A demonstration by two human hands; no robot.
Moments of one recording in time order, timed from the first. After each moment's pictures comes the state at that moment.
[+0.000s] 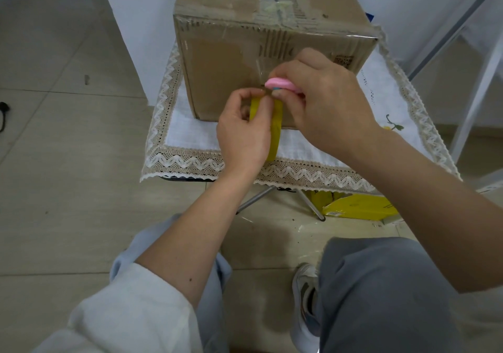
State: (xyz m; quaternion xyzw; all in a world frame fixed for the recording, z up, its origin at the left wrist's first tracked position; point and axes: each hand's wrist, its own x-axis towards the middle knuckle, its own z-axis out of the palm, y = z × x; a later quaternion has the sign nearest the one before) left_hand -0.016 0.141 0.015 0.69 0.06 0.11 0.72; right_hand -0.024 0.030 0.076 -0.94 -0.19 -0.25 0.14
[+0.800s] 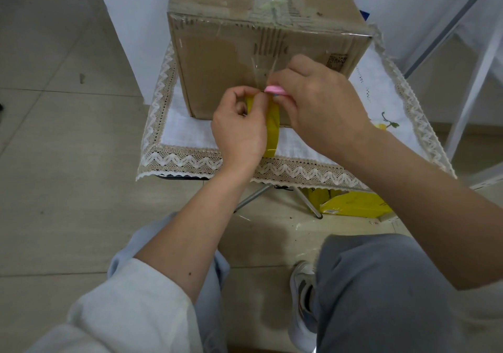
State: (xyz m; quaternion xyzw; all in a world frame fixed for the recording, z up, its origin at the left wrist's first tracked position) left_hand -0.011 0.138 0.016 0.69 0.07 0.13 0.71; right_hand -0.025 0.027 0.070 -0.94 -0.20 -0.25 0.04
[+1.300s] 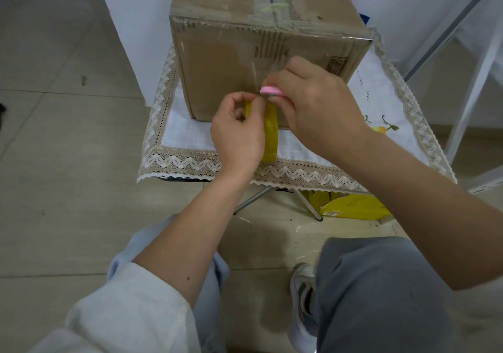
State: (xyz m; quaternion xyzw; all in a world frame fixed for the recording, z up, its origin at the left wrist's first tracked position) left_hand -0.013 0.140 0.016 0.69 0.10 0.11 0.71; right_hand -0.022 0.028 0.068 -0.93 -0.22 -0.28 0.06
